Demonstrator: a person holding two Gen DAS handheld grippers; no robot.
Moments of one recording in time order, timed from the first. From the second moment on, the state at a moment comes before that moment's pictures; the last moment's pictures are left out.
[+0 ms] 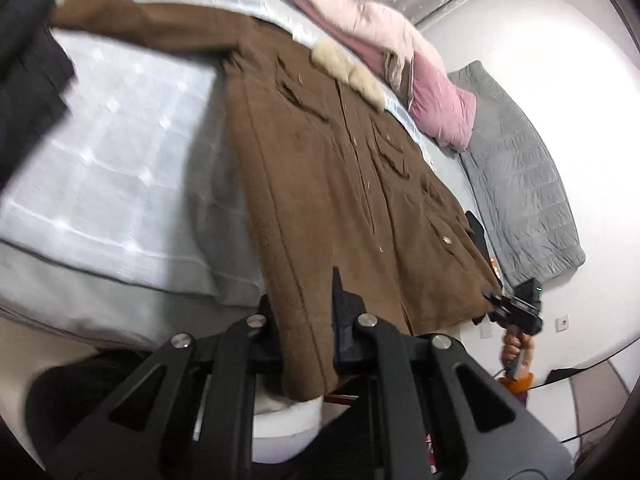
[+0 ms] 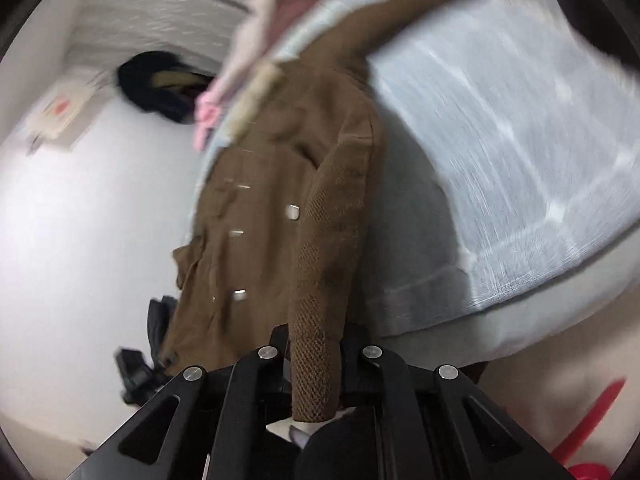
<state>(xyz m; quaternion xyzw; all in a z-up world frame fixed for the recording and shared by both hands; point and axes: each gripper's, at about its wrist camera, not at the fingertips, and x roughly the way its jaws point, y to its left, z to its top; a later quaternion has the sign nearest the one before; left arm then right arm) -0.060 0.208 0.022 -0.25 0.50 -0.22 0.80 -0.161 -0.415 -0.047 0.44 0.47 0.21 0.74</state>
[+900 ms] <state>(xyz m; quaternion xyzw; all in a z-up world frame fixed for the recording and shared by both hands) 0.083 0.108 -0.044 -0.03 0.43 -0.13 0.89 0.010 -0.290 -0.047 0.21 0.51 0.00 0.83</state>
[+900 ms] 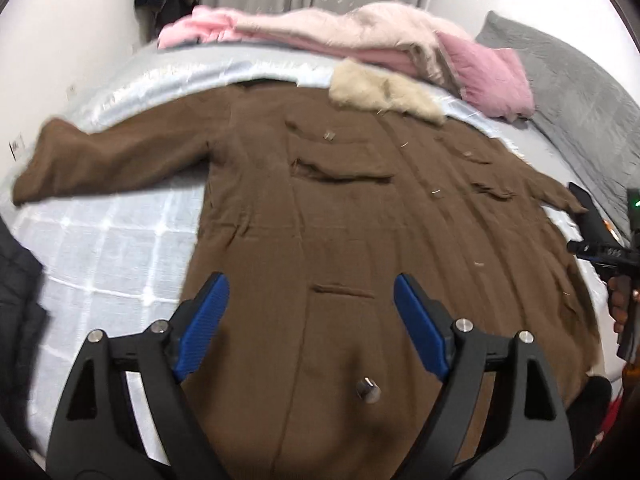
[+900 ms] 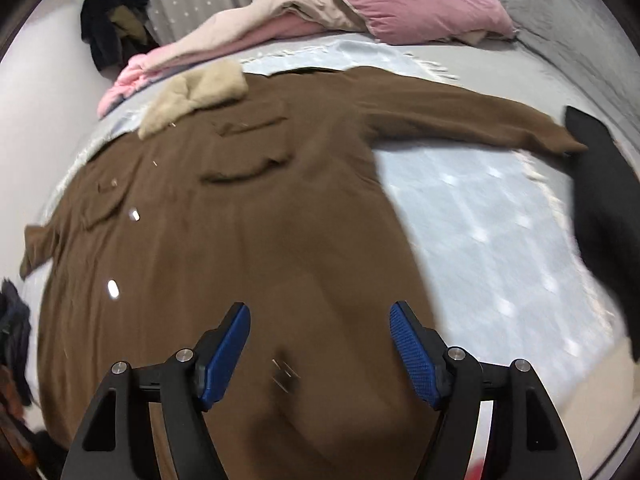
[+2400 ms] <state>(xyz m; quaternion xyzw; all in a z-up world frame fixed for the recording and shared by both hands) 0.225 0.399 -0.072 -0.39 0.31 0.39 0.78 0.106 -0.204 -0.045 0.16 0.43 -0.01 0.89</state>
